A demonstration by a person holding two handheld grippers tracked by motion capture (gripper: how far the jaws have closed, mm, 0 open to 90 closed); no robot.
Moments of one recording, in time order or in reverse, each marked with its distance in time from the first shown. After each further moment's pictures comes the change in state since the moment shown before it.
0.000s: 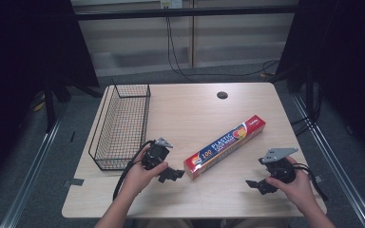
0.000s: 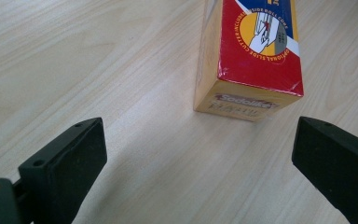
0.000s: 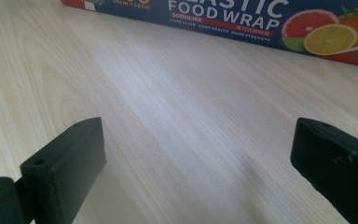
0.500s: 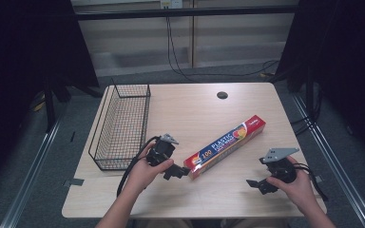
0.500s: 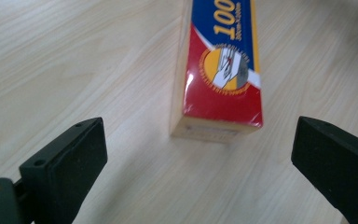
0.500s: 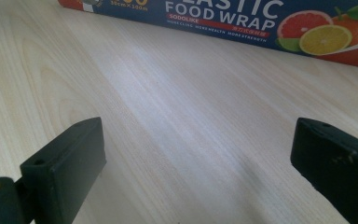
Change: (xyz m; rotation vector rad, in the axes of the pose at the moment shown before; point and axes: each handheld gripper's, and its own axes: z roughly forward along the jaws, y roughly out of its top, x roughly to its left) left arm -0.012 0.025 -0.004 -0.001 -0.041 0.048; right arm -0.002 -0.001 -0.001 -0.015 0.004 0.005
